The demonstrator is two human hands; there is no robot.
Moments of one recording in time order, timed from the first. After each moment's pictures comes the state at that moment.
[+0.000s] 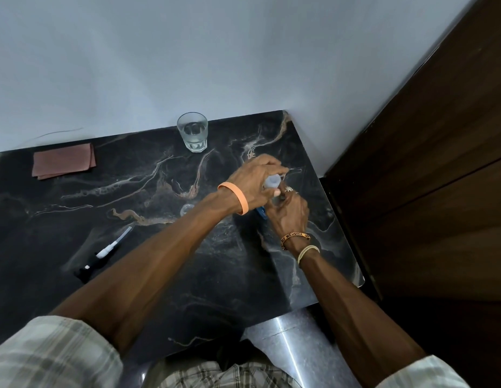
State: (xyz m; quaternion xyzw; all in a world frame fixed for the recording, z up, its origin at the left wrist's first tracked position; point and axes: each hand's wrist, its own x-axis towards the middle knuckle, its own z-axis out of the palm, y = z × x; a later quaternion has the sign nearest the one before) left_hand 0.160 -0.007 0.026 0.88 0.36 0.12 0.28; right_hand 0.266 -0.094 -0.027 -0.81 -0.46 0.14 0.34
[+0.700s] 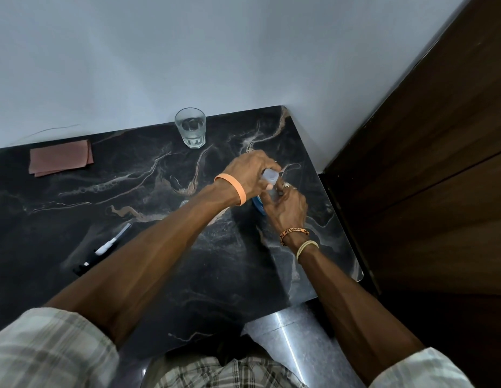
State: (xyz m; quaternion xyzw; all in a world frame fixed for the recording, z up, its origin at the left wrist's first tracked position) left_hand 0.159 -0.003 0.034 0.88 0.38 0.12 0.27; right_hand 0.266 -0.093 -0.033 -0.80 -0.47 0.14 0.34
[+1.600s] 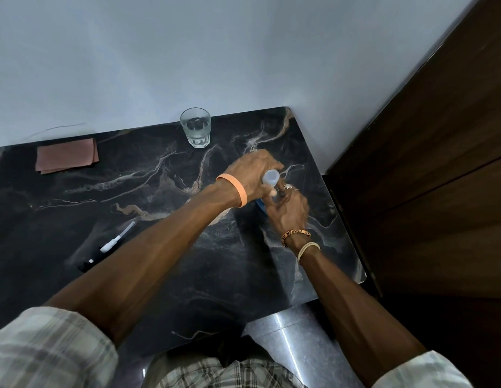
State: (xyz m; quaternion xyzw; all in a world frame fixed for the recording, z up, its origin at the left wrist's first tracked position) left_hand 0.151 -0.005 0.039 0.88 0.37 0.09 0.27; right_hand 0.262 -0.095 -0.034 -0.80 -0.48 0.13 0.32
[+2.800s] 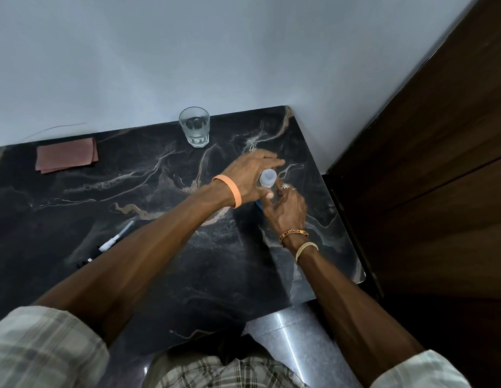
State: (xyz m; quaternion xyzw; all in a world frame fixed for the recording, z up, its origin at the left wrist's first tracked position) left_hand 0.147 -0.006 0.034 0.88 0.36 0.08 0.28; right_hand 0.261 -0.096 -0.034 -0.80 -0.50 0.13 0.32
